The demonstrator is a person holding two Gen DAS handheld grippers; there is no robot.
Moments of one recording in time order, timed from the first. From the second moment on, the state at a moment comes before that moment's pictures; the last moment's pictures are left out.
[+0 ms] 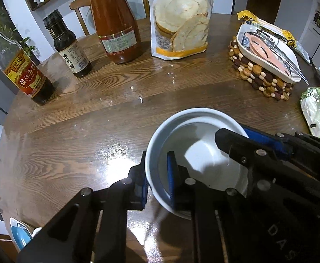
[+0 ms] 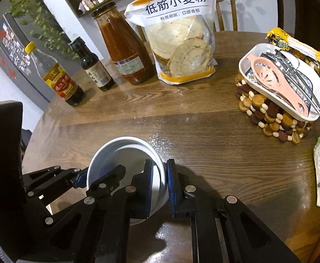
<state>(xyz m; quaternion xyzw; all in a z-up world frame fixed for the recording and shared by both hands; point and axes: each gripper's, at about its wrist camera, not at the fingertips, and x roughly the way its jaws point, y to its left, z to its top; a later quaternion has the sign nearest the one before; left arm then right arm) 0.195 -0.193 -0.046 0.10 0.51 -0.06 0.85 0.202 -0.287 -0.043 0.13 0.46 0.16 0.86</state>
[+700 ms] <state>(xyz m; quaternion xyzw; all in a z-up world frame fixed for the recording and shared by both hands) 0.161 -0.210 -0.024 0.12 0.48 -0.07 0.86 0.160 -0.309 -0.029 0.16 0.45 0.15 0.87</state>
